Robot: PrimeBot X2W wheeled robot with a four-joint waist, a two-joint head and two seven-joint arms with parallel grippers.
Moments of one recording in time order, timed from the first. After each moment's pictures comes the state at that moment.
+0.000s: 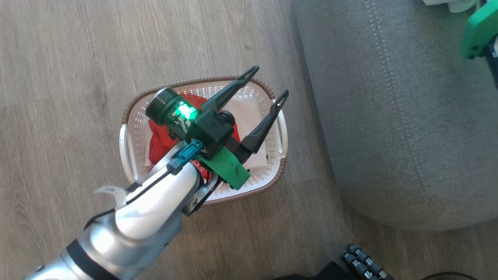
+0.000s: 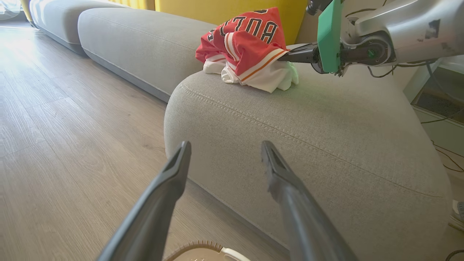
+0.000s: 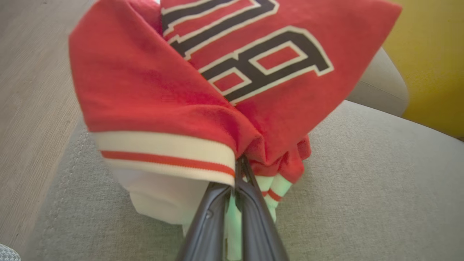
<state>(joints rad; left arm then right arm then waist) -0.80 0.23 -0.89 0.24 -0.36 0.07 -0.12 -1.20 -0.34 0.14 1.24 0.00 0.13 -0.25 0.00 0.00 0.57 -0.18</state>
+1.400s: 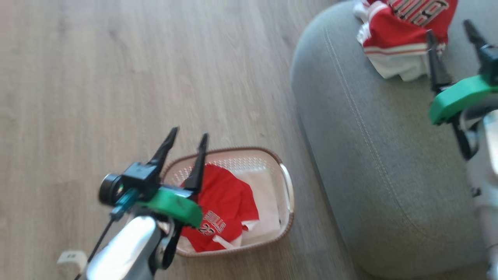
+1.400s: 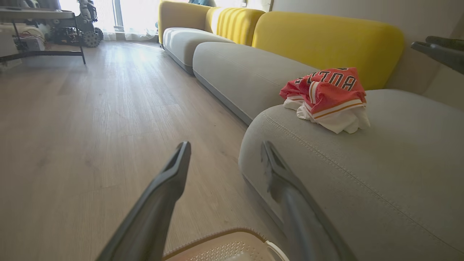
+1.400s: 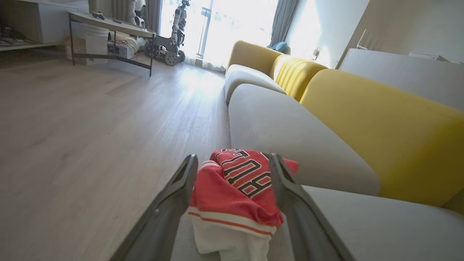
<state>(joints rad) -0.49 0.26 -0.72 0.32 -0.55 0.20 -0.25 -0.71 -0.32 0.05 0.67 0.04 0.13 -0.25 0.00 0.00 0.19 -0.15</state>
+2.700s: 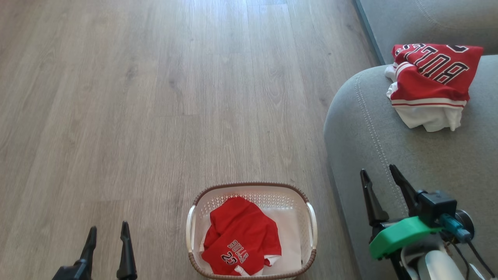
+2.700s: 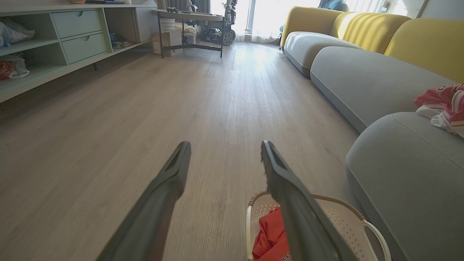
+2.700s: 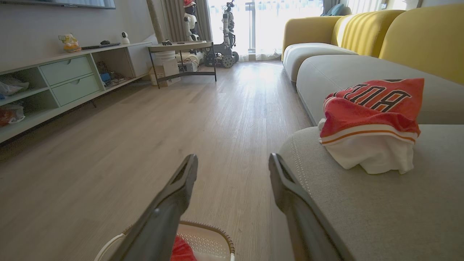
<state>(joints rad) 0.09 0.29 -0.32 0.12 -0.49 0.31 -0.25 -0.02 -0.05 0.02 0.23 0.12 0.13 -0.19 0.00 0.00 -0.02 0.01</state>
